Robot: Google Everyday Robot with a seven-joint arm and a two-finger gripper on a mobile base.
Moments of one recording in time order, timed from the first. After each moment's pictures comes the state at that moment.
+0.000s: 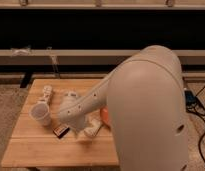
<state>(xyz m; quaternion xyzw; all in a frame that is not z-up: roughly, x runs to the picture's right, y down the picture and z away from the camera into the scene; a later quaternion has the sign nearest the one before) -0.099 0.225 0.769 -0.25 0.18 0.43 0.85</state>
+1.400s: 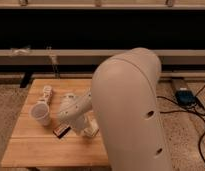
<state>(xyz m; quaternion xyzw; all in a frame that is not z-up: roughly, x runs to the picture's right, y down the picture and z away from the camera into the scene) -0.094 0.236 0.800 -0.24 0.22 0.43 0.84</state>
